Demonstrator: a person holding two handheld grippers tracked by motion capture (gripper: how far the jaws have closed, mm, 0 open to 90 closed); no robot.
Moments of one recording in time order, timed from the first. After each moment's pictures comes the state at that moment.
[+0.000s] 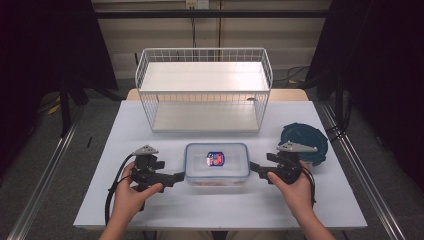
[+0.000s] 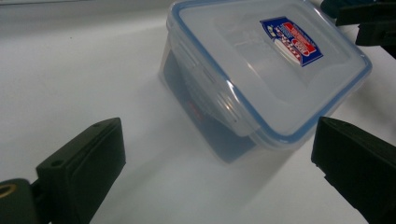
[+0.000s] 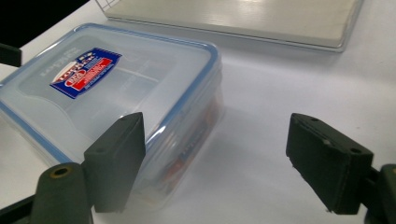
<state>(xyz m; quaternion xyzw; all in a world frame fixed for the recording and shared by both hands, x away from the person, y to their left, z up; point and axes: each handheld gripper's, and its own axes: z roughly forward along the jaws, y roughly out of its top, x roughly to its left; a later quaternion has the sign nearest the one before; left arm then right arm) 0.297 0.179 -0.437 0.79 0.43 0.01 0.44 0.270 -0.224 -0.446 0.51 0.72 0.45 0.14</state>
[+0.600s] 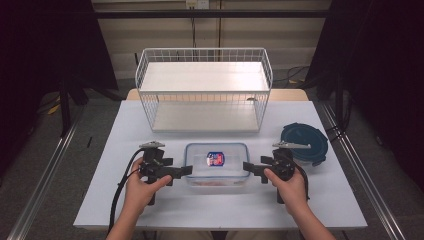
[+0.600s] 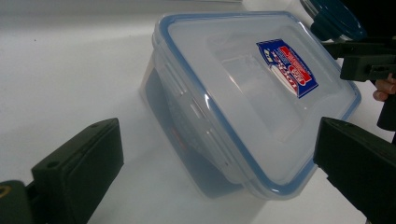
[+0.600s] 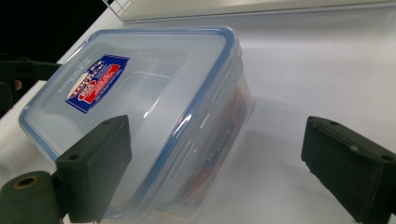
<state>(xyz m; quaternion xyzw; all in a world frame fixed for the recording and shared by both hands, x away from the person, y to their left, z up) 0.315 0.163 -0.445 0.77 0.45 -0.03 0.45 0.285 -0.217 -0.462 0.54 0.69 0.47 0.05</state>
